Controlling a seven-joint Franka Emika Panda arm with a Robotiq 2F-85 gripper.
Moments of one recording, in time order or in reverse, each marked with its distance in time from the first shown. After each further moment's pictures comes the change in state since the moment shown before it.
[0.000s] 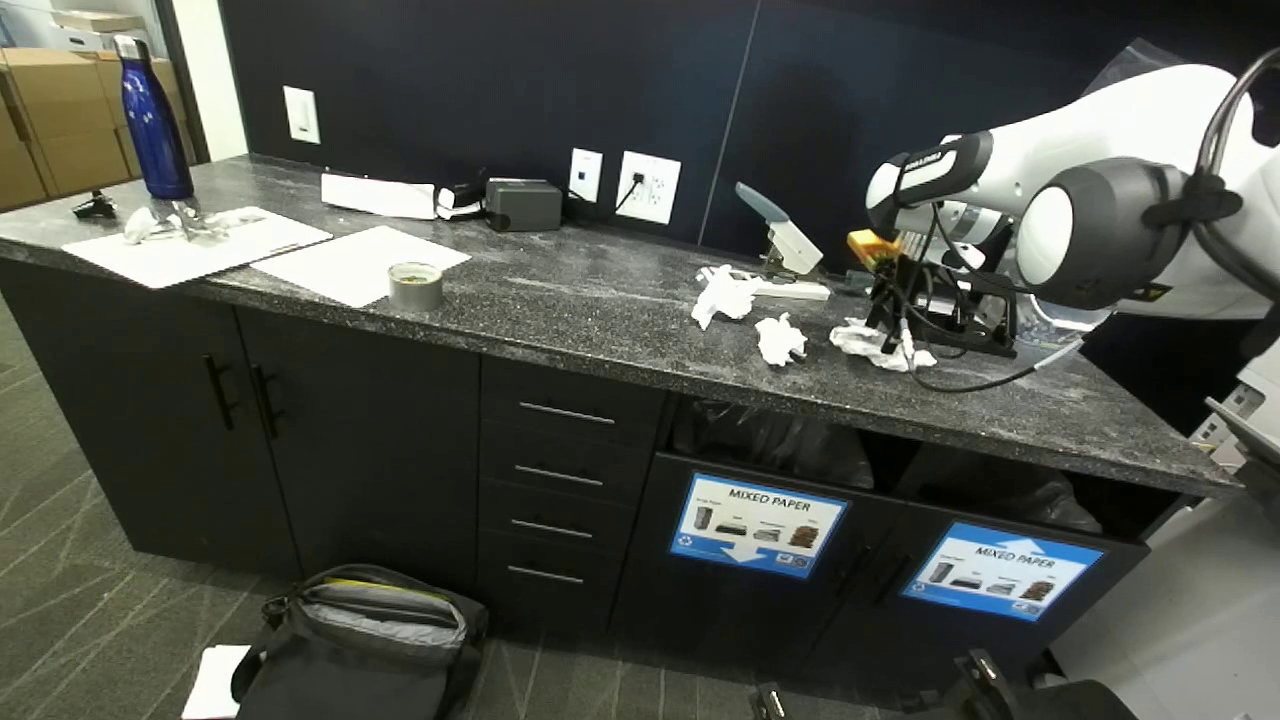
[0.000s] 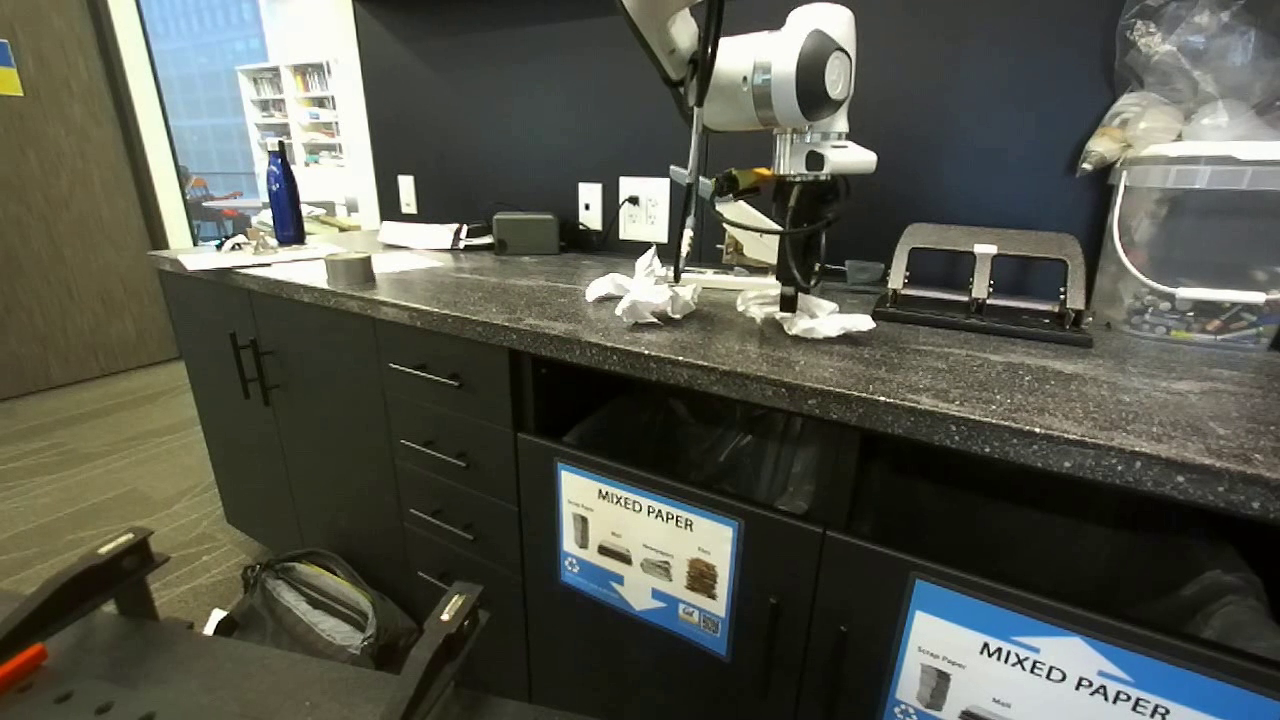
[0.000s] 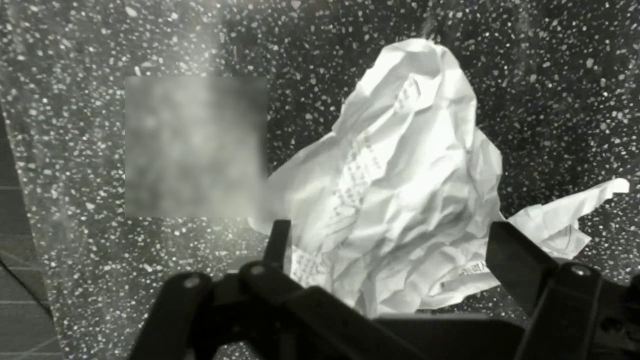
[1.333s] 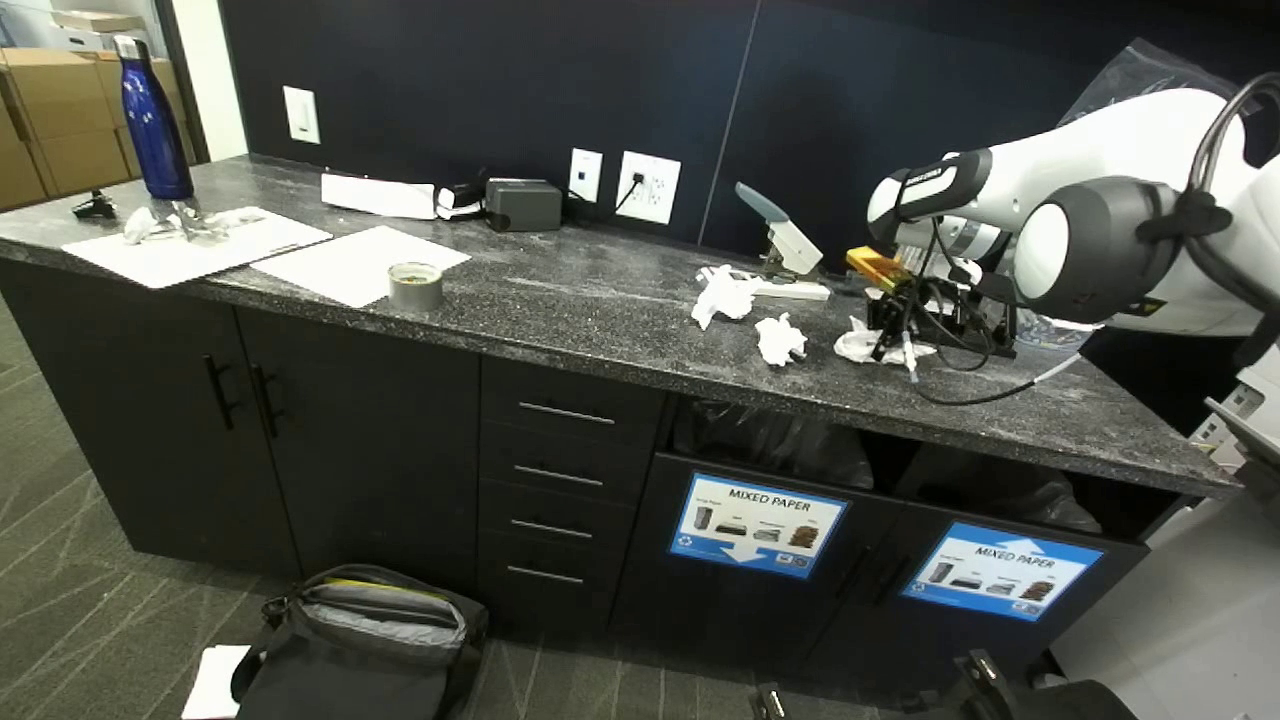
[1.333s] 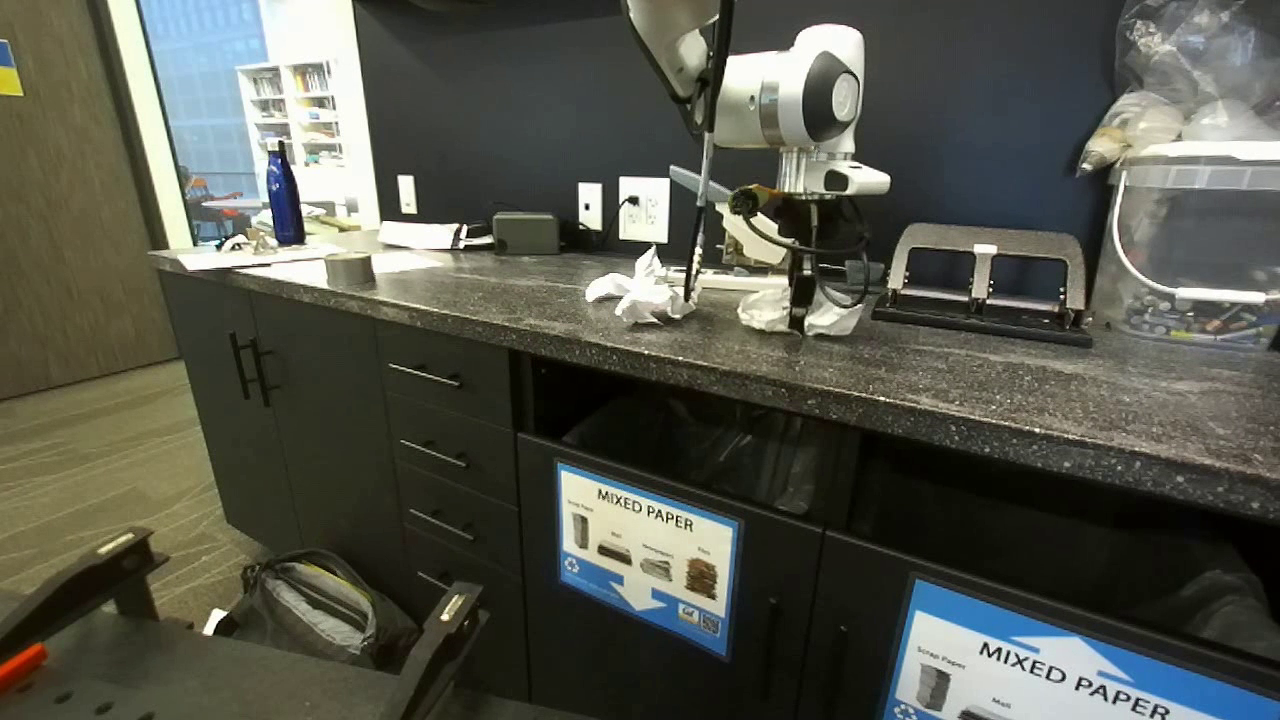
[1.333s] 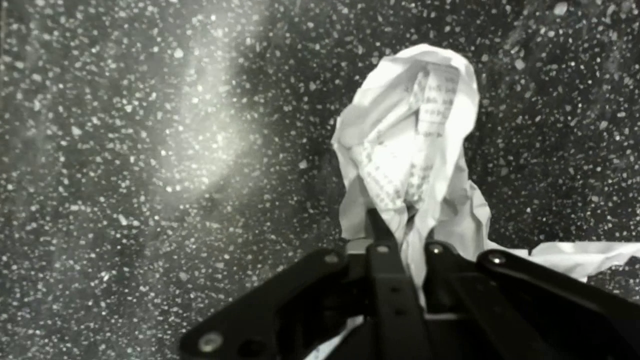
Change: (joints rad) arm -0.024 0.036 0.019 0.019 0.005 -0.002 -0.283
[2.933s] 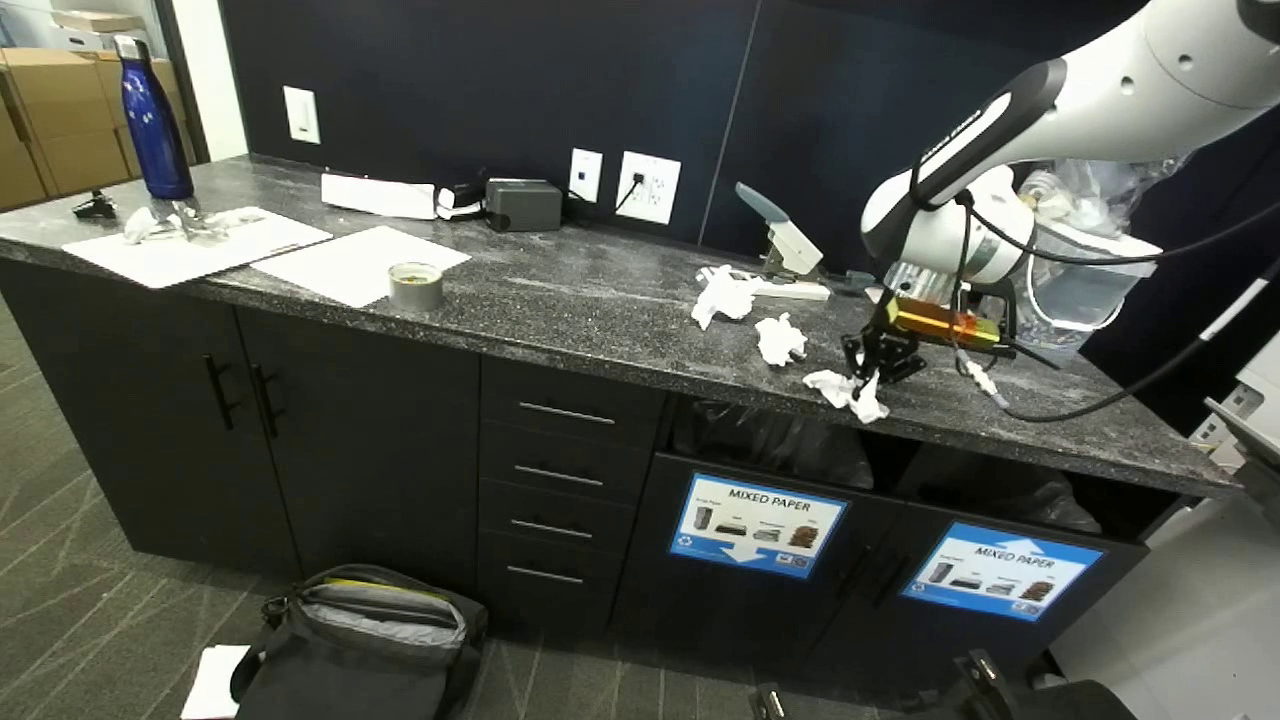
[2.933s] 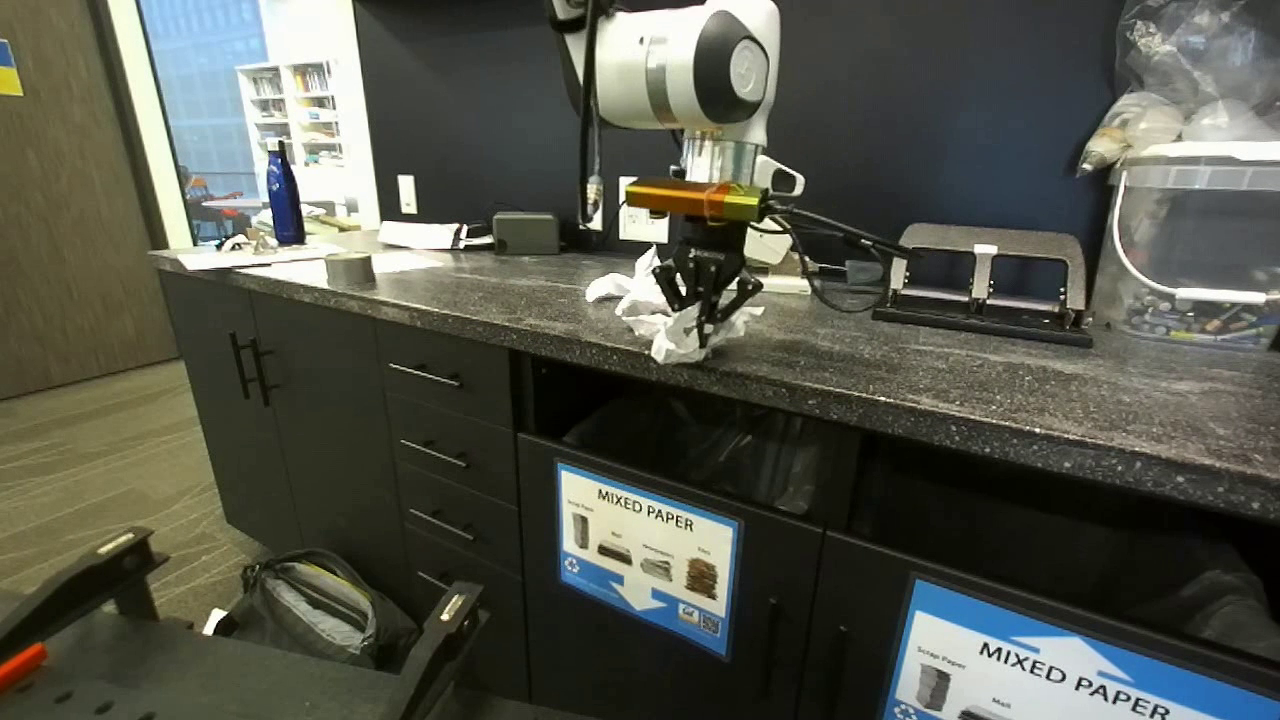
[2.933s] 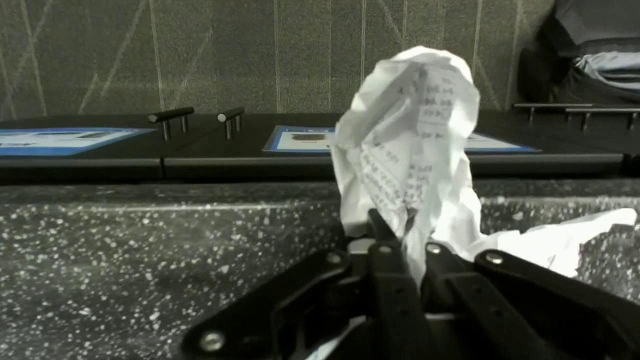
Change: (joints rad) arm 0.070 -0.577 0.118 -1.013 -0.073 0.374 -1.207
